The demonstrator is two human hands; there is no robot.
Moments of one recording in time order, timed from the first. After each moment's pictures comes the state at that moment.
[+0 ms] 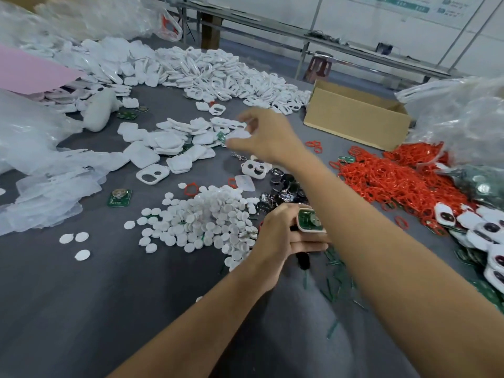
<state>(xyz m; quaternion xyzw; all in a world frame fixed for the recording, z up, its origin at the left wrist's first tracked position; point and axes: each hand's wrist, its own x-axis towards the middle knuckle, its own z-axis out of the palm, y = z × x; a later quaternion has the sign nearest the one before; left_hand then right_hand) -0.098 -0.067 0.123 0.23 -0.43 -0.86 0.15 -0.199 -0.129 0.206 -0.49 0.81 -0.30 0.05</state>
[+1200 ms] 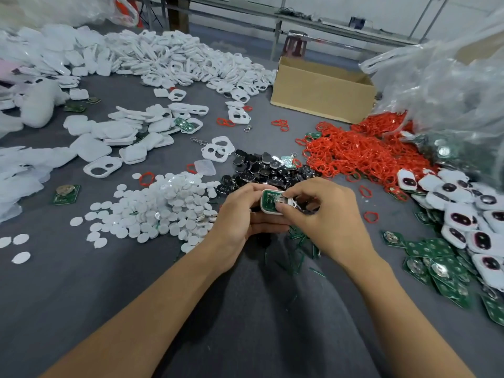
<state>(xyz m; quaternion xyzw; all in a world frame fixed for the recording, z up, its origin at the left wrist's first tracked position) -0.104 -0.059 0.116 0.17 -0.51 -0.83 0.14 -0.189 0.067 0.144 -0.44 0.83 -0.34 -0.09</state>
